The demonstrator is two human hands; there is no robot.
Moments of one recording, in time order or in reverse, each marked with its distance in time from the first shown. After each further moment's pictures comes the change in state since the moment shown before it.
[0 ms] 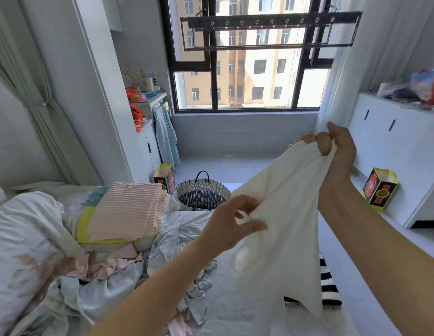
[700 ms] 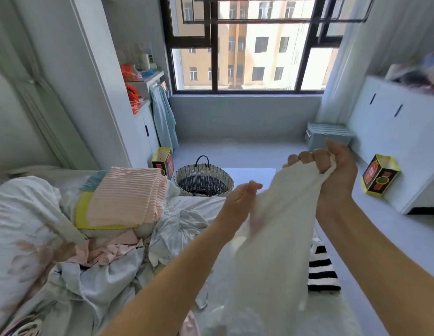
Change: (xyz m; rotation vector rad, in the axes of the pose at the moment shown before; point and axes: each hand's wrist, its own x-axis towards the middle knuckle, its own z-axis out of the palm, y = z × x) left_hand 0.031 -0.036 0.011 -0.364 0.031 -0.399; right_hand -0.022 0.036 -0.011 -0.112 0.075 0.199
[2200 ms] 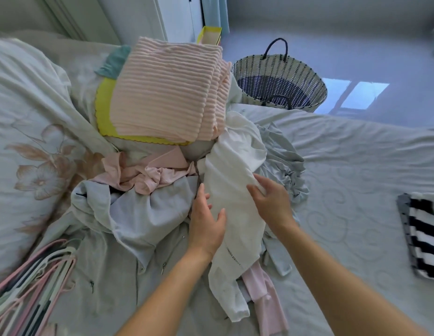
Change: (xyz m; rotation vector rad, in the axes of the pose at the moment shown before) left_hand -0.015 -0.404 -0.281 0.460 0.478 -0.403; right_hand 0.102 0.534 -0.178 -1.450 -0.083 0.258
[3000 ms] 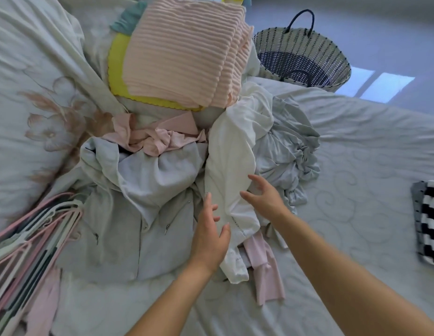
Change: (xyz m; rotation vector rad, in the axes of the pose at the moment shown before) left_hand -0.083 -0.061 0.017 -0.036 -0.024 -0.063; right_hand -0.027 0.065 0.042 -0.008 -0.352 0.228
